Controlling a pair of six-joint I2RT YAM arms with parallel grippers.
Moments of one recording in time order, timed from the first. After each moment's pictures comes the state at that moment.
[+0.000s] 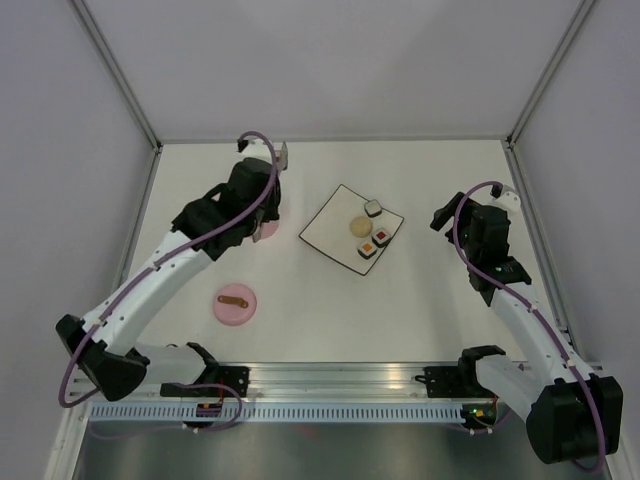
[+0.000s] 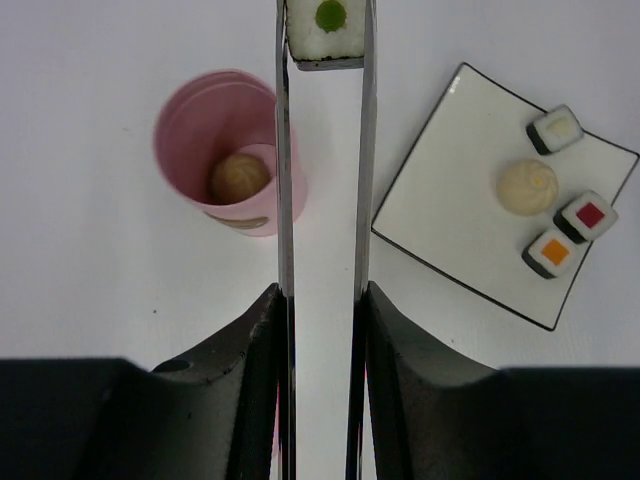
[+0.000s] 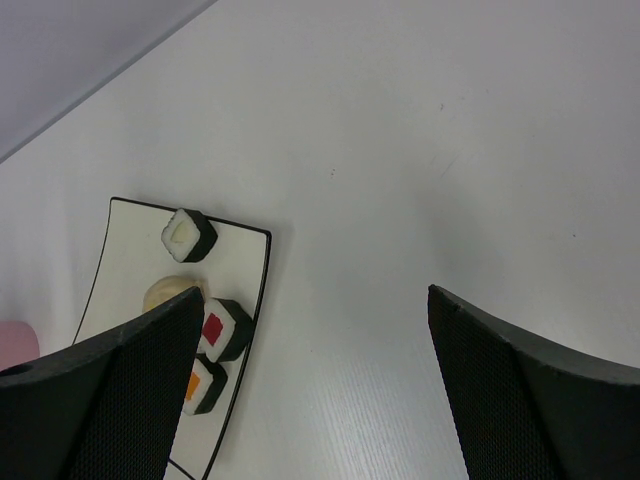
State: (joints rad) left arm -0.72 1.33 1.43 -0.77 -0.51 -0.34; right arm 0.13 0.97 0.65 -0.10 0.22 0.58
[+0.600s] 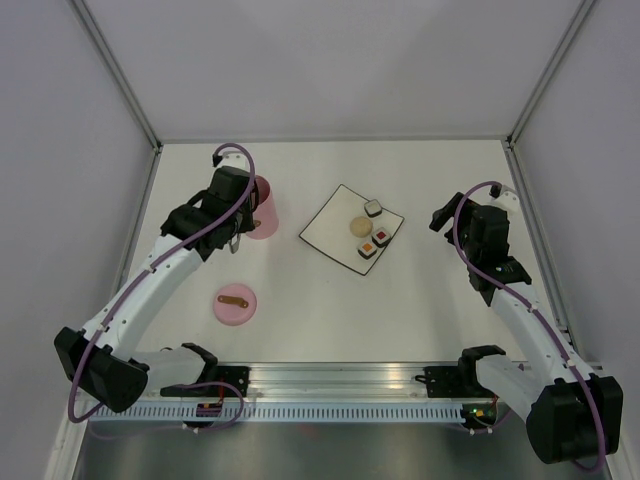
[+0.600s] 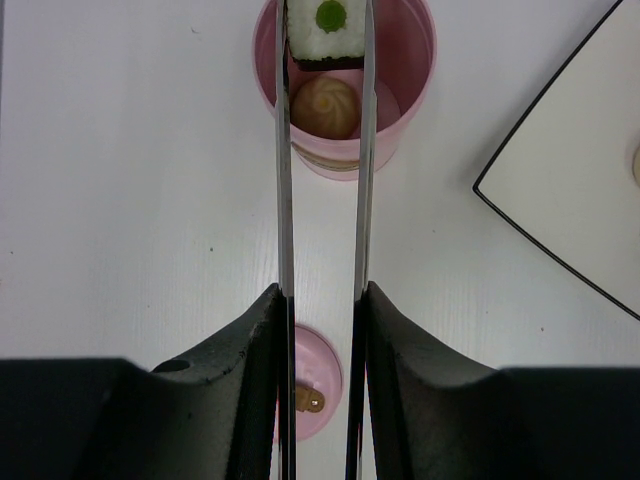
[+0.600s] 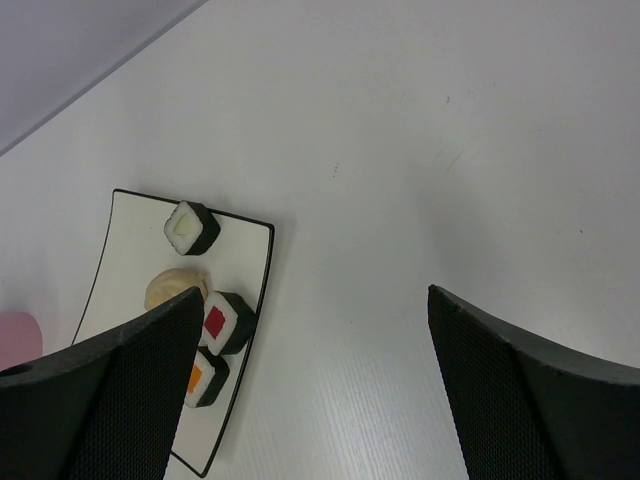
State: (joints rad) left arm -0.50 1.23 1.27 -0.81 -0.46 -0.34; right arm 0.13 0.97 0.65 -0.11 0.20 0.58
